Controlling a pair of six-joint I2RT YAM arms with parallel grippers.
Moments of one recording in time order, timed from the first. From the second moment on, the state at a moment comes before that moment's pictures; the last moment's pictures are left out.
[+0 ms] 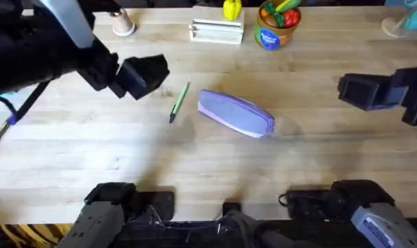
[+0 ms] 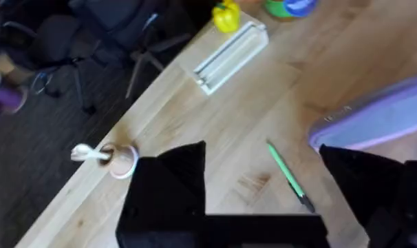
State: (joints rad) left arm 0.00 0.85 1.10 -0.83 0.44 0.72; right arm -0.01 0.67 1.08 -1.13 -0.09 -0.03
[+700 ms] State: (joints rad) left arm 0.00 1.05 1.12 -1.11 0.78 1.62; right arm -0.01 0.67 1.09 -1.14 -0.11 -0.03
